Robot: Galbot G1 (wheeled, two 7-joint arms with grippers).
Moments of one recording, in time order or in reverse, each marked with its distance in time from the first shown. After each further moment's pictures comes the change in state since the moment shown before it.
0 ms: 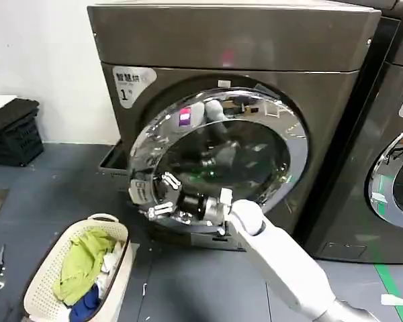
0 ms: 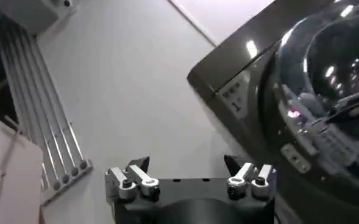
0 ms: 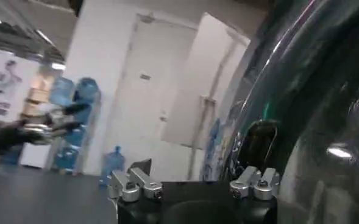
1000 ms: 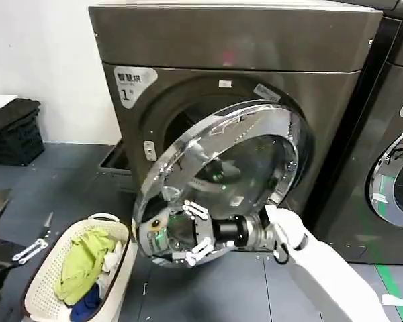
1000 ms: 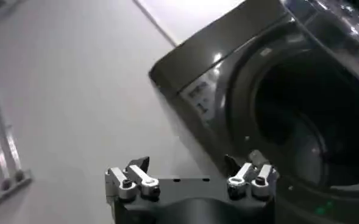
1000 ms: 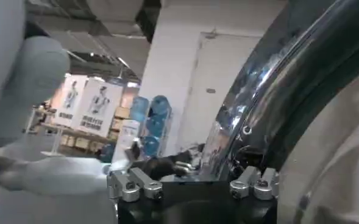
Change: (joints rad) left arm -0.192 0.231 0.257 0.084 0.122 0.115 0.005; right arm -0.151 -0.252 0.116 0.250 0.176 -0.058 -0.280
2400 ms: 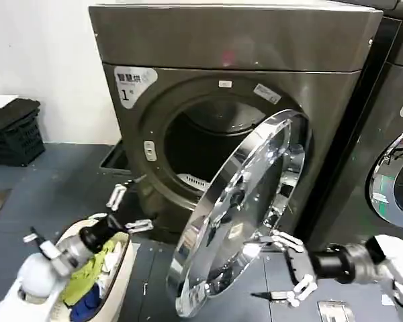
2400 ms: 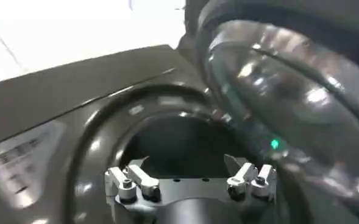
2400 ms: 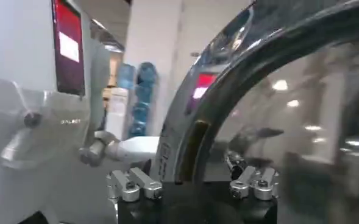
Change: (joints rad) left arm -0.444 0.290 0.717 0.136 0.050 0.005 0.045; right arm -0.810 -0.245 0.882 0.237 0.059 -0.029 -0.110
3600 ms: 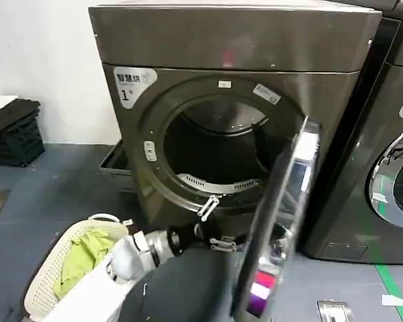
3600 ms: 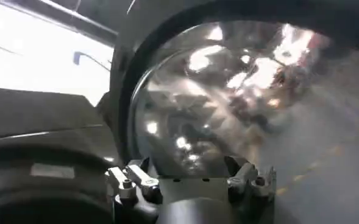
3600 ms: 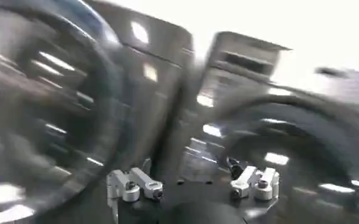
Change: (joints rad) left arm -0.366 -0.132 0.529 0.109 -0.007 -0.007 -0.020; right arm -0.532 0.724 1.011 -0.098 -0.311 0.259 0.830
